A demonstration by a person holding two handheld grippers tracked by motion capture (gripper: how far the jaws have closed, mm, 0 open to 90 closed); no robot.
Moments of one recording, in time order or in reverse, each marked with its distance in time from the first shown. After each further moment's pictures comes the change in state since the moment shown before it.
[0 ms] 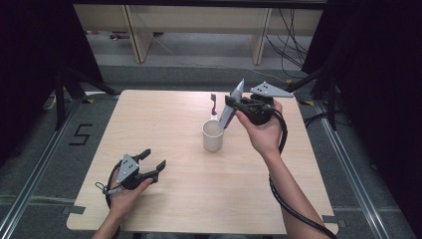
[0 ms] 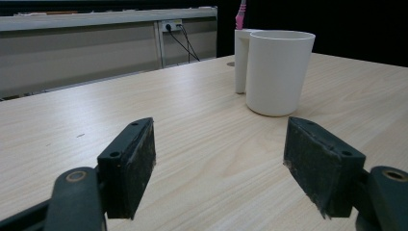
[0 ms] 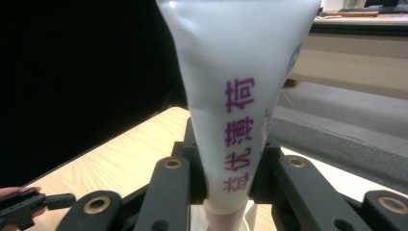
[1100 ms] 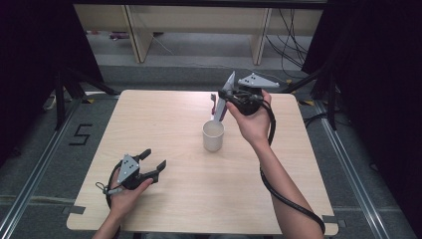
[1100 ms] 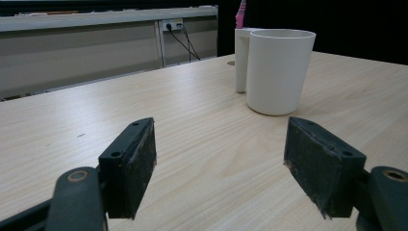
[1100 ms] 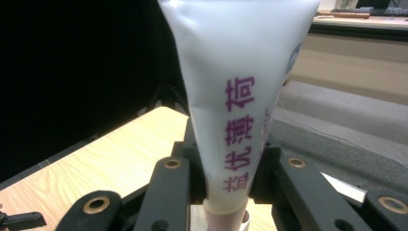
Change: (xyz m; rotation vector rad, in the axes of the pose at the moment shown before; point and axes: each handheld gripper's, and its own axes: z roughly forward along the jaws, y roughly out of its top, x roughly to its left) left arm -0.001 0.000 0.002 -0.009 -0.001 0.001; right arm -0.001 0.010 0.035 0.027 -0.047 -0.028
